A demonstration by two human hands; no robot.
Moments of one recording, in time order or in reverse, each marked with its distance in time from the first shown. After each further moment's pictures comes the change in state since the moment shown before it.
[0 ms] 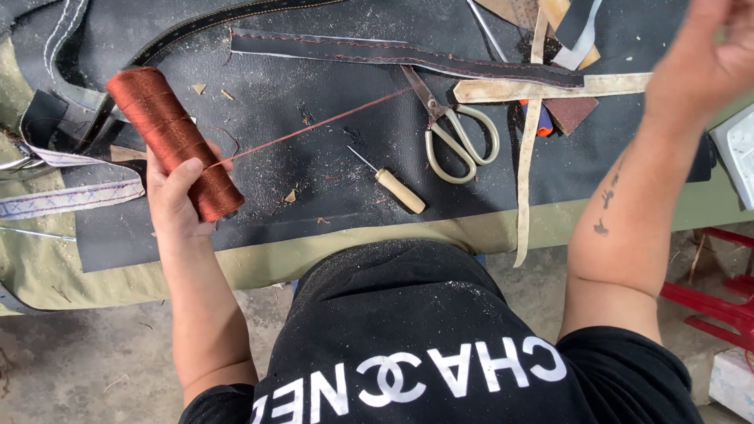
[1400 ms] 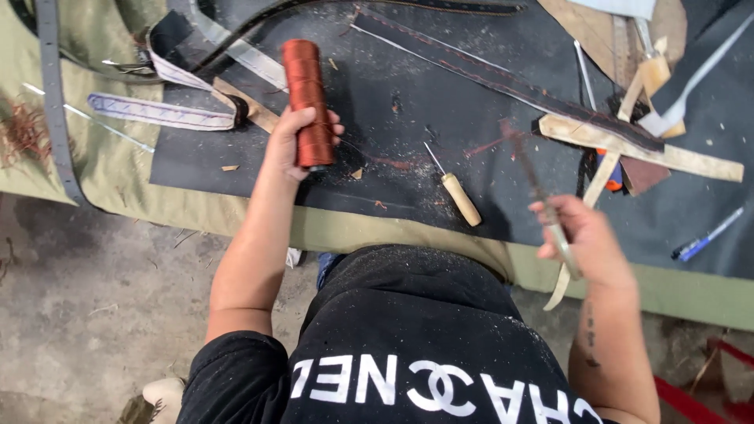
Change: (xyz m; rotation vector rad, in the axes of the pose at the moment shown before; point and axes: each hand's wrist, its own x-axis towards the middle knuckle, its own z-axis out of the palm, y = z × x) left_hand 0.026 -0.070 -0.036 -0.356 0.047 -0.196; right_hand -0.130 -0.120 -0.025 0.387 -1.244 1.067
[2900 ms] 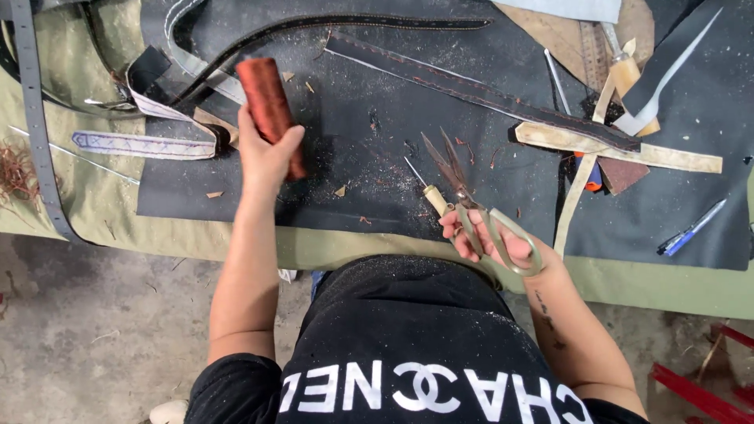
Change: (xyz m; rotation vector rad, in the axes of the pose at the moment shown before) left_hand 0.002 0.007 0.003 0.953 0.320 0.451; right_hand 0.030 -0.026 0.066 0.705 -0.761 -0.277
